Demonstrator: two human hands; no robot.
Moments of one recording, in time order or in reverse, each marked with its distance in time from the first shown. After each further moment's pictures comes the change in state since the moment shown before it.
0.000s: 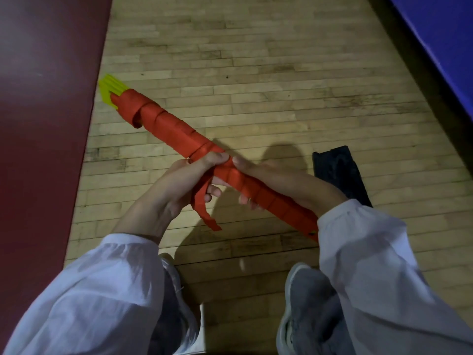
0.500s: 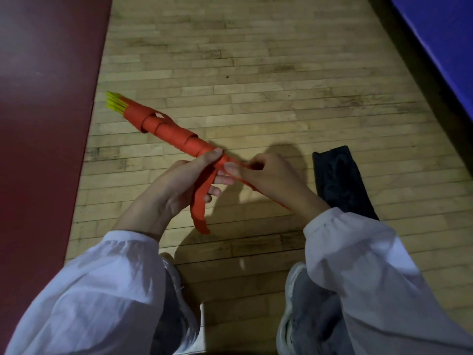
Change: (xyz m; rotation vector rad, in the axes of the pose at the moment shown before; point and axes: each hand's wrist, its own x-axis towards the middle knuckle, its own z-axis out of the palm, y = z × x) left_hand 0.004 -0.002 -0.004 -0.037 -0.046 -0.082; right_hand 0.012 0.010 0.012 -0.252 0.452 -0.088
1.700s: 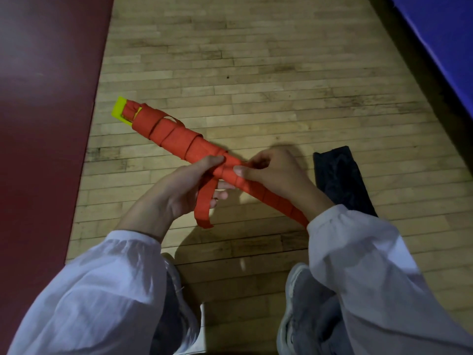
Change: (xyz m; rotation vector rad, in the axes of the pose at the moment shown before) left_hand 0.003 -0.004 0.003 -0.103 -0.081 -0.110; right_hand 0.005 0.001 -0.006 0.016 0.009 0.010
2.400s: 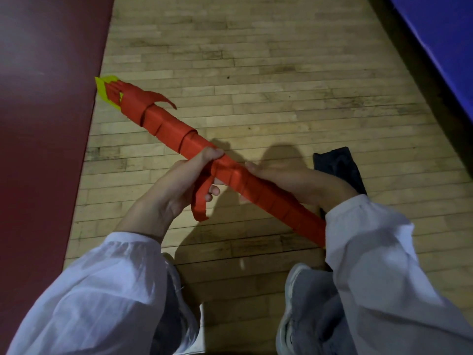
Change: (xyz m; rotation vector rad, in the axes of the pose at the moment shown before) left_hand -0.004 0.002 -0.002 0.067 0.127 0.162; right_hand -0.003 0.002 -0.019 0.162 -0.527 0.197
